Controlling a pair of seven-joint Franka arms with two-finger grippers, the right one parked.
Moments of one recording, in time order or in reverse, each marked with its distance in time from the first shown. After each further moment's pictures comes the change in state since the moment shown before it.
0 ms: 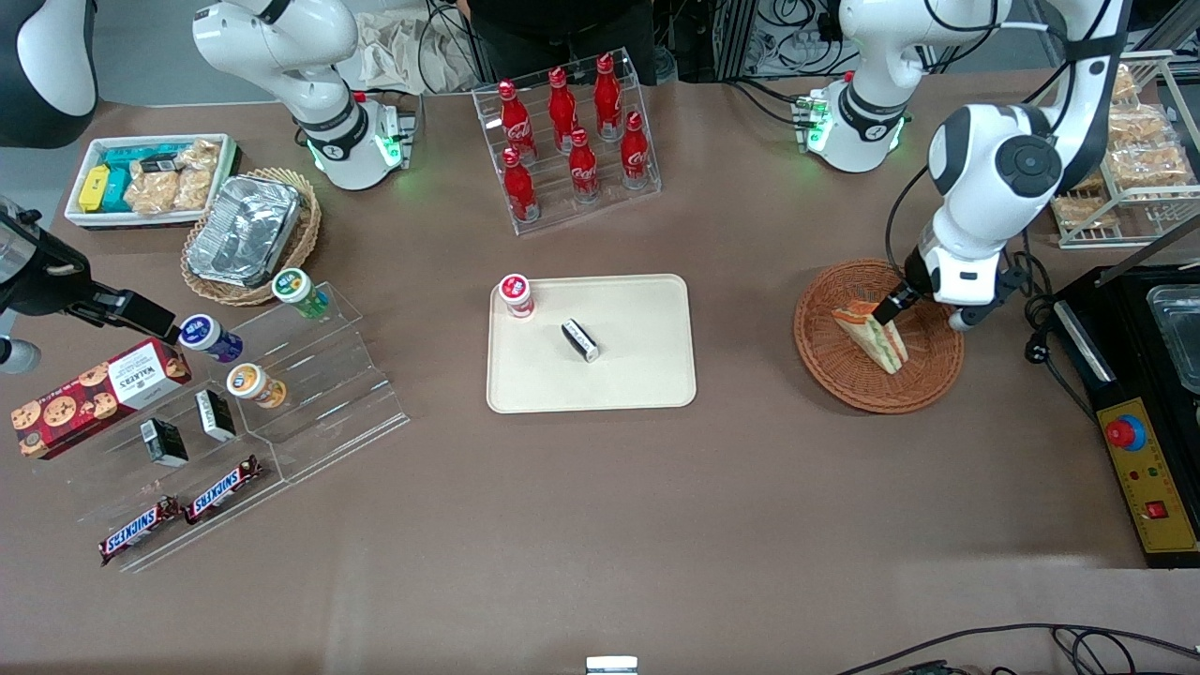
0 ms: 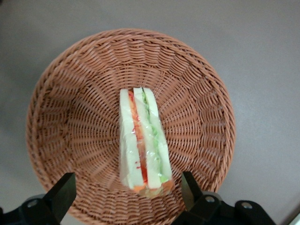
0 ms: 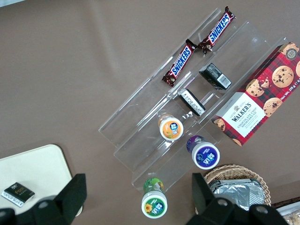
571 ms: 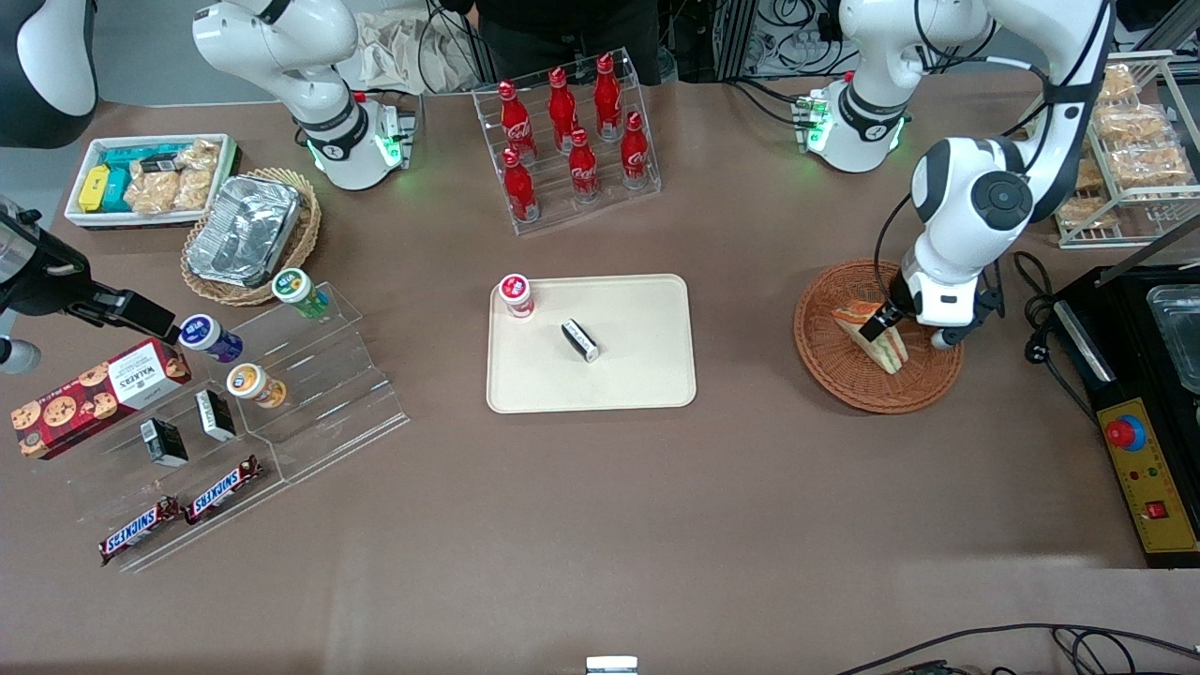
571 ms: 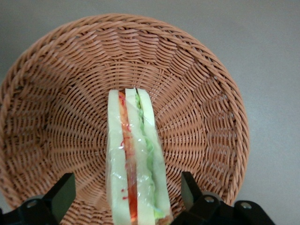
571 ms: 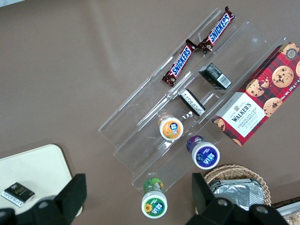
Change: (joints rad) arm -0.002 0.125 0.000 -0.003 0.000 0.122 -0.023
